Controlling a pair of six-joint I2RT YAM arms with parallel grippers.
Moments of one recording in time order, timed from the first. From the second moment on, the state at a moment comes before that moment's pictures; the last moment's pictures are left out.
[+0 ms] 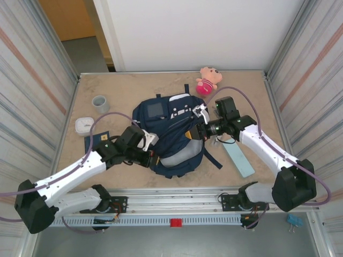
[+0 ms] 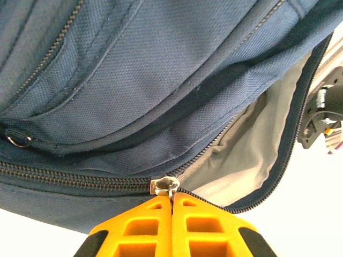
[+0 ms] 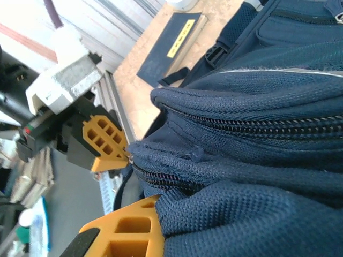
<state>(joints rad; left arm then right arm) -0.78 1.04 0.77 -0.66 0.38 -0.46 0.43 1.29 0.97 -0.53 -0.90 0.04</state>
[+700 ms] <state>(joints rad) -0.79 1.09 0.84 -0.75 0.21 -0.30 0.35 1.32 0.97 -0.39 -0.99 0.28</state>
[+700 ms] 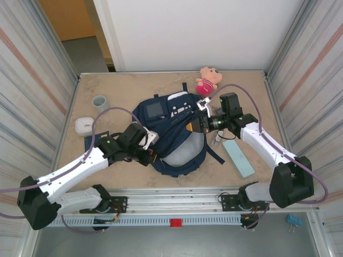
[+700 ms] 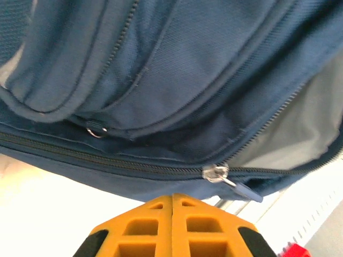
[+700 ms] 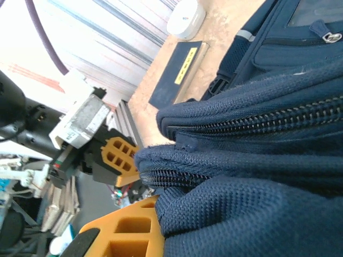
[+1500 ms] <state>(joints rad) -1.05 0.96 0.72 -0.64 0.04 -0.62 0.40 1.27 0.94 -0.32 -0.94 0.44</state>
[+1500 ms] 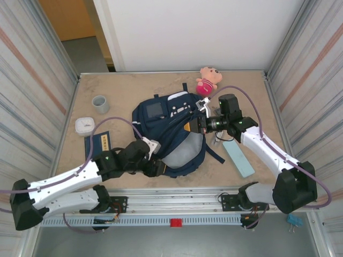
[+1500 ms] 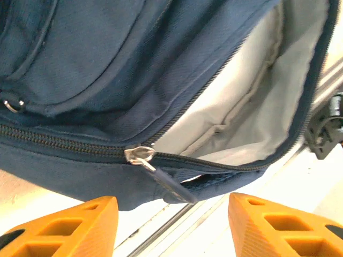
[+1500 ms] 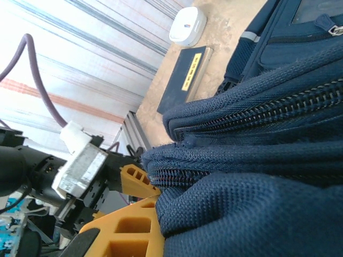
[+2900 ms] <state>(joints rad) -1.03 0.99 0.61 -0.34 0.10 -0.63 0.64 1.11 0.63 0.03 -0.52 1.01</state>
